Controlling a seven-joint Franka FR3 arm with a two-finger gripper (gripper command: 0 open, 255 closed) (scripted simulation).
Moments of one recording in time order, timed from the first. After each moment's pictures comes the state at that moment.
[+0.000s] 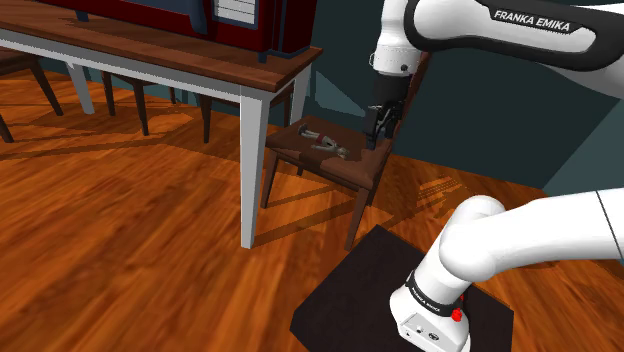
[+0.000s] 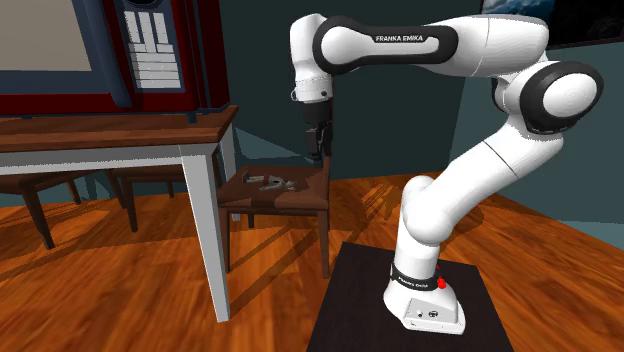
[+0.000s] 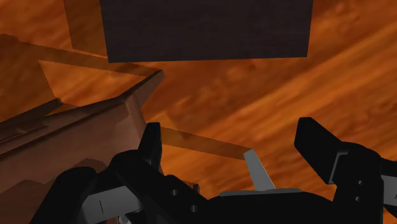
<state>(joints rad) -0.02 -0.78 0.06 -2.33 -0.02 1.43 0.04</state>
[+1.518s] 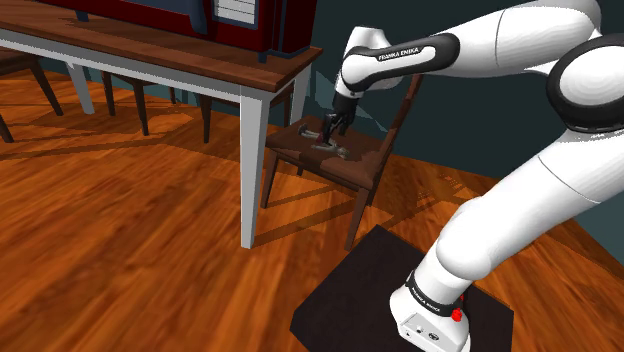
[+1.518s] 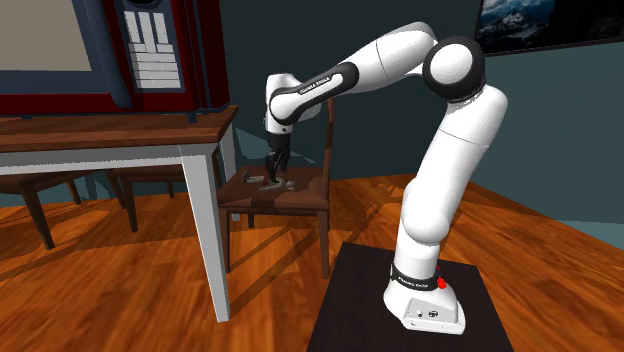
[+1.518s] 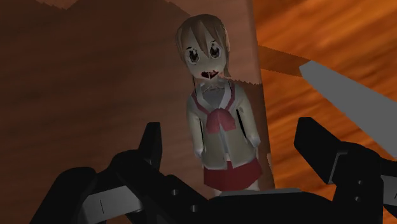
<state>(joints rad) -0.08 -0.28 -0.15 -2.27 -0.07 2.09 -0.18</state>
